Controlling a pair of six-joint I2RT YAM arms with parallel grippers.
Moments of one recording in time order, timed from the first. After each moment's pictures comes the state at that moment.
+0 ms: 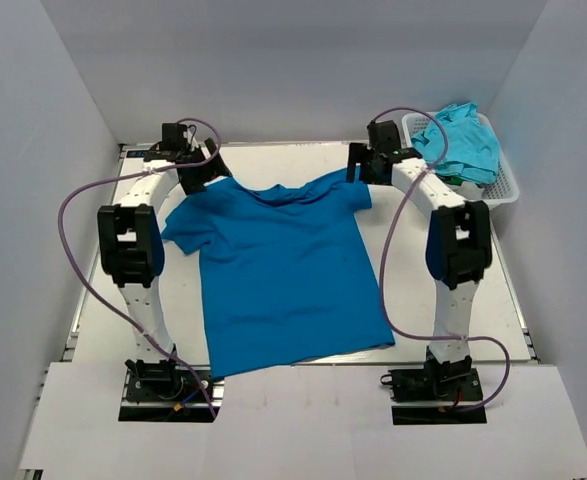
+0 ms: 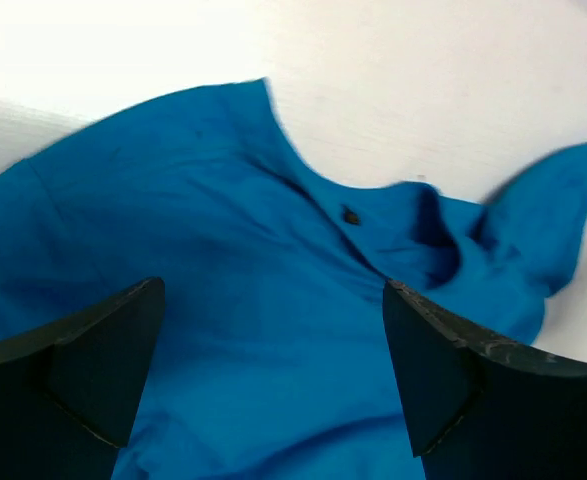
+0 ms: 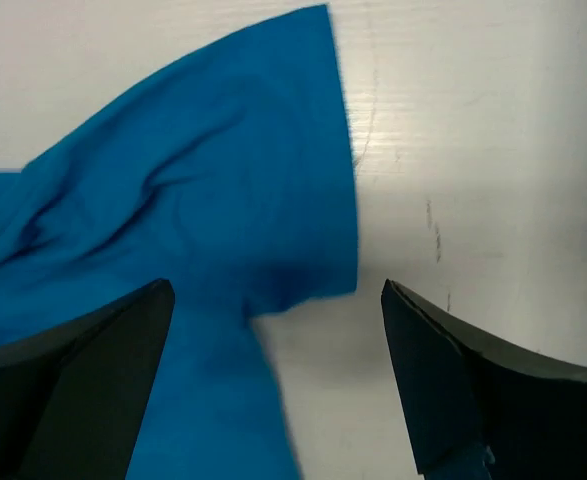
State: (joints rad) left arm -0.04 2.09 1.72 -0.48 0.25 -0.48; right arm 0.30 2.10 1.77 -0.50 0.11 0.26
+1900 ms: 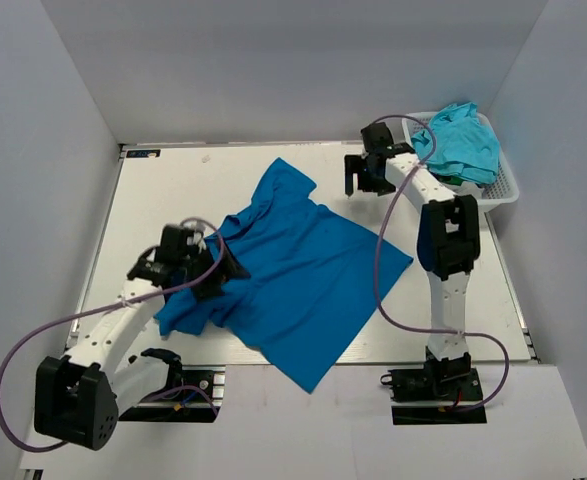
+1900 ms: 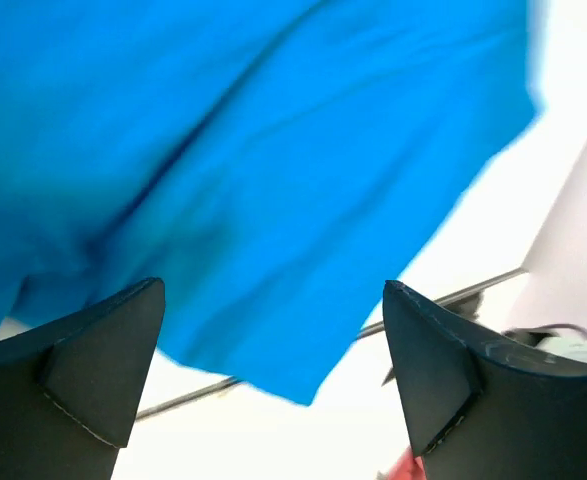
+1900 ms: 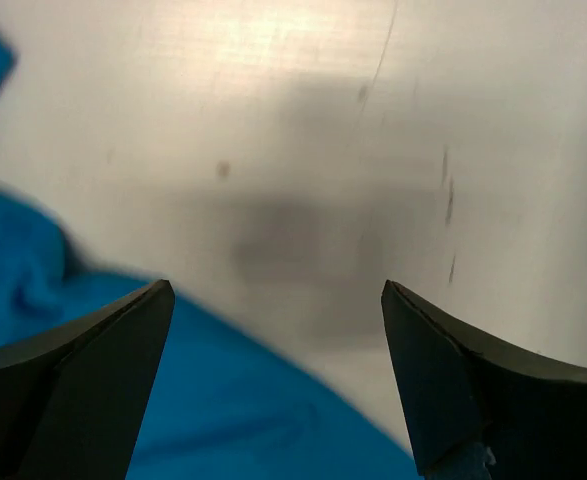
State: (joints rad) left arm -0.25 1.03 0.62 -0.54 0.37 -0.75; right arm 0.30 2.22 1.92 -0.72 0.07 0.19
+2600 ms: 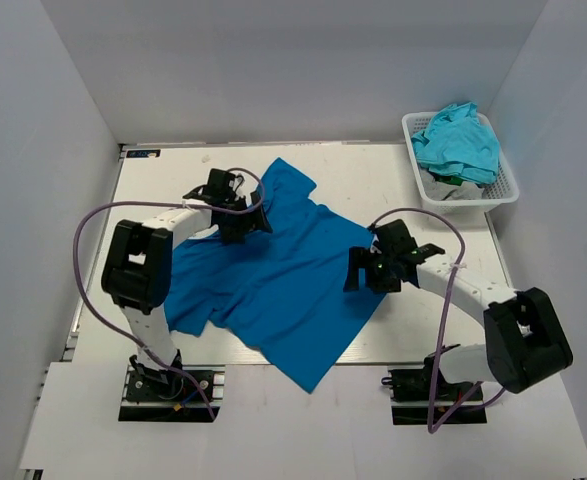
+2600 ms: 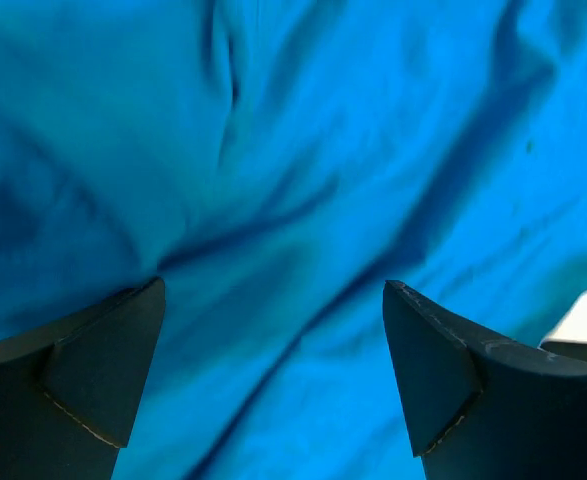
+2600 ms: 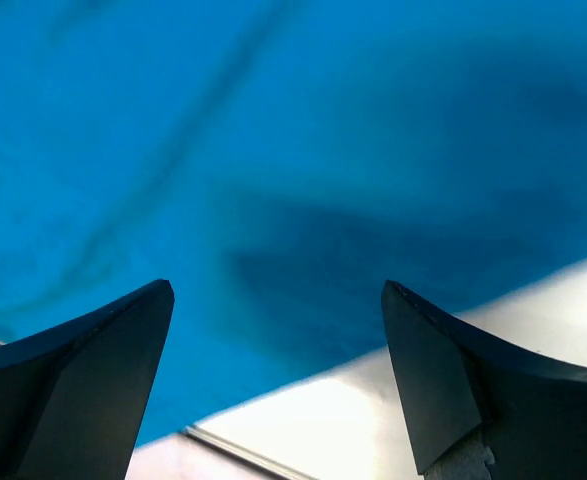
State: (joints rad) left arm -0.29 1.84 1.20 -0.36 0.29 -0.51; right arm 0.47 1.32 0.70 -0.48 -0.20 0.42
